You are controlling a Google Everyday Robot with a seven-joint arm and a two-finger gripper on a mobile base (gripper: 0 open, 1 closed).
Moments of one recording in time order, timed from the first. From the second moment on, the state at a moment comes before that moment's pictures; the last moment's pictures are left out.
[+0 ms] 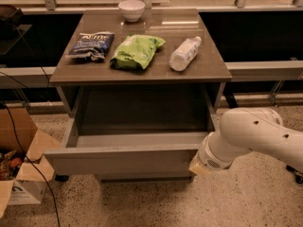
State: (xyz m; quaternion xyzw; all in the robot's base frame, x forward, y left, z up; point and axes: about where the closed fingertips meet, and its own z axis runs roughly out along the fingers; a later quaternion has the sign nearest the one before) arm 0.456 -0.151 0.640 -0.54 0.83 0.07 0.15
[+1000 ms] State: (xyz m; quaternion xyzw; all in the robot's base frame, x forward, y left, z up) arm 0.497 -0.133 0.641 -0.56 0.80 0.07 0.20
